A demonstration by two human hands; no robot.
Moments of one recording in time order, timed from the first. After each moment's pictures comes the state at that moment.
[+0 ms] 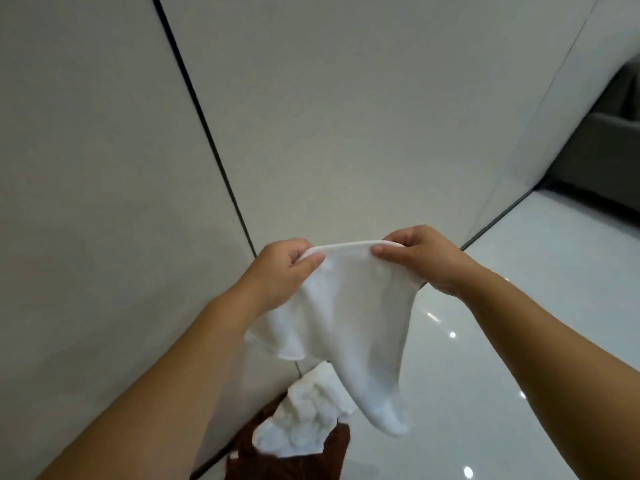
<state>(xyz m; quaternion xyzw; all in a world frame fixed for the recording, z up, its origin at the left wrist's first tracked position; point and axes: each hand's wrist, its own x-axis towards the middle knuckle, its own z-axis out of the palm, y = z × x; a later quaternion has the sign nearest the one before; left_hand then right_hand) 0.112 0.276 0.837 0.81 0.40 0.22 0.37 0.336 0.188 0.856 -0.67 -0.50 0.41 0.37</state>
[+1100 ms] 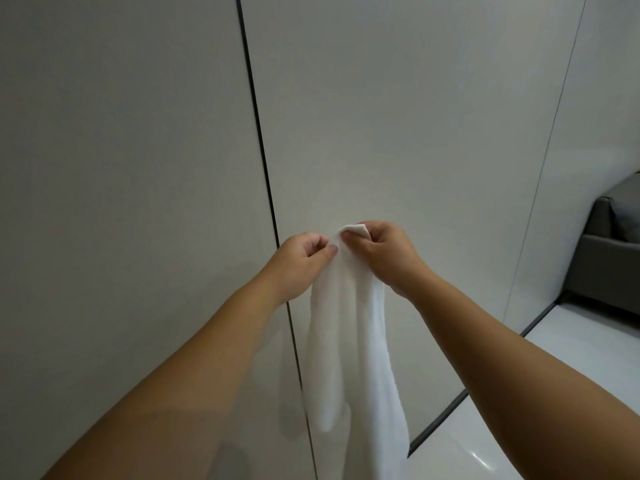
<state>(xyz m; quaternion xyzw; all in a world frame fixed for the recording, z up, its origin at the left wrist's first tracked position) 0.093 0.254 1.022 0.78 0.31 0.37 0.39 0.247 0.204 1.021 -0.54 -0.56 0.24 0.57</state>
